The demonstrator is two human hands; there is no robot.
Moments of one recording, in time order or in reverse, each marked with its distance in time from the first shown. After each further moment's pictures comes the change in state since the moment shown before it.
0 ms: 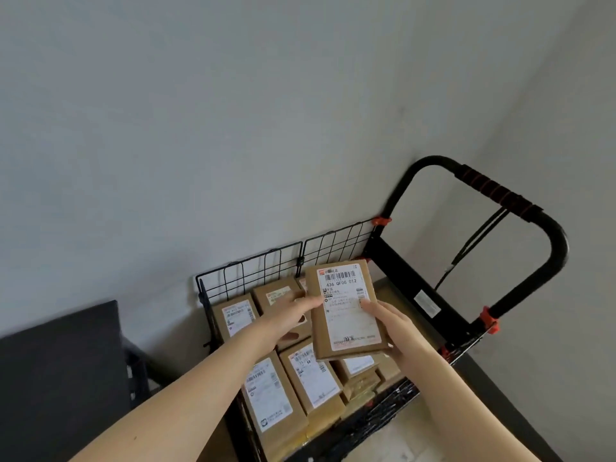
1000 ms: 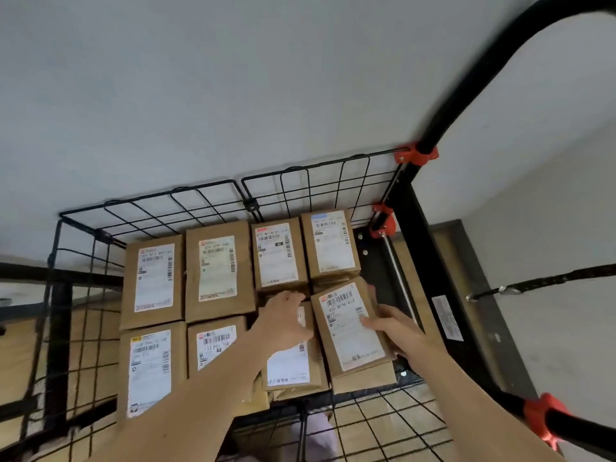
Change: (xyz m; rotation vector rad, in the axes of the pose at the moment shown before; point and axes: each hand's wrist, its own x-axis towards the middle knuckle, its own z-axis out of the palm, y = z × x) left_hand 0.261 -0.053 0.162 0.702 0.100 -0.393; right_hand 0.326 0.076 -0.195 -0.441 -0.334 0.497
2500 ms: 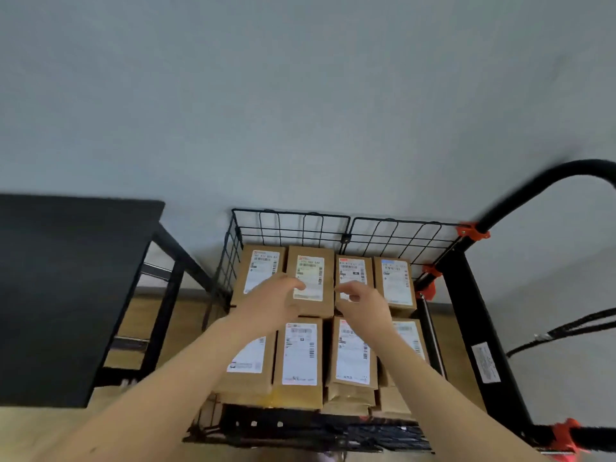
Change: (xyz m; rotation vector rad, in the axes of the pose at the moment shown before) left_hand -0.200 -0.123 -0.087 -0.148 0.440 0.184; right_hand -0.176 -0.079 0.208 -0.605 0.211 -0.683
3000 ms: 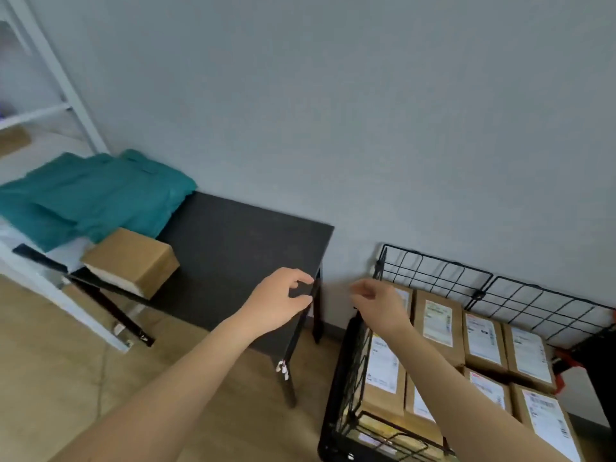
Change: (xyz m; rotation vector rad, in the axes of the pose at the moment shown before) left_hand -0.236 -0.174 -0.123 -0.209 0.455 -0.102; right_hand -0.120 -0.187 0.182 0.023 -0.101 -0.375
